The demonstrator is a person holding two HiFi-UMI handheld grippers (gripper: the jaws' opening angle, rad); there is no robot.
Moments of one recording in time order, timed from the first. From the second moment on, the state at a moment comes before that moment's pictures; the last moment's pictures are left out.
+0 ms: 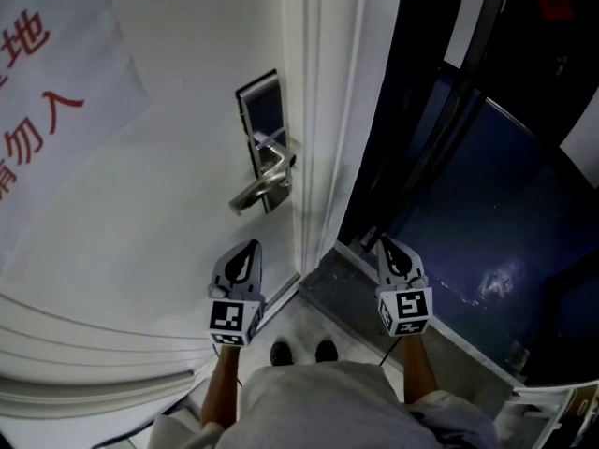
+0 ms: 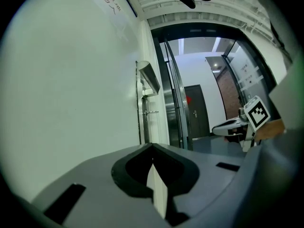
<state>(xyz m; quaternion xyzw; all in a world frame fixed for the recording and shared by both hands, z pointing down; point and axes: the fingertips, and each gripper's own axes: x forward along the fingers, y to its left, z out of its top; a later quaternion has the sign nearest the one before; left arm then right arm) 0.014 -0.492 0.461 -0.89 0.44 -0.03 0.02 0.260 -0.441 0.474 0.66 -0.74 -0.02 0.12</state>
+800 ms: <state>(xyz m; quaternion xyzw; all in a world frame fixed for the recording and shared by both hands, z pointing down) 0.011 -0.496 0.471 -0.89 0.45 -0.03 0.01 0.267 -0.438 0.477 0.68 -0.73 -0.01 0.10</state>
